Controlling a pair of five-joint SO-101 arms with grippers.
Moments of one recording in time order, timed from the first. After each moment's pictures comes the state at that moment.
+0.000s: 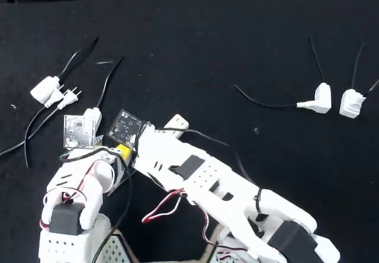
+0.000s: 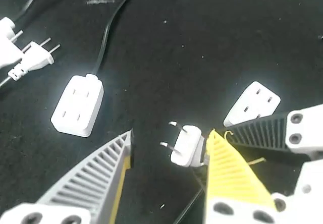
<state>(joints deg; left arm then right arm) 0.9 -104.3 84.4 61.5 1.7 -46.1 -23.5 62.8 17.0 17.5</state>
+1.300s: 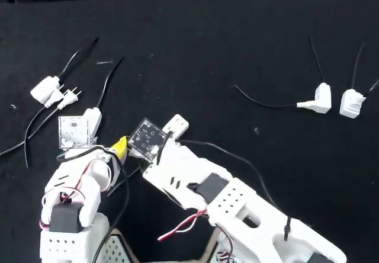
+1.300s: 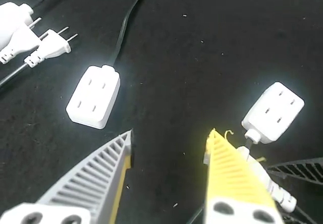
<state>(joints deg) -2.5 -104.7 86.5 61.4 1.9 -46.4 -46.3 74.7 24.0 9.3</state>
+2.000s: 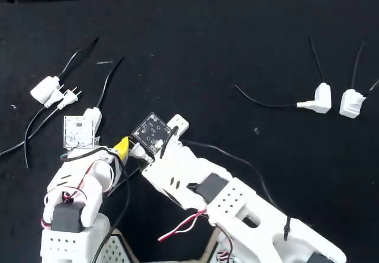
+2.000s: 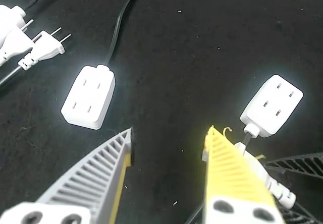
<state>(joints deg) -0.2 -104.9 87.9 60.5 1.0 -46.5 -46.2 74.8 24.2 2.2</state>
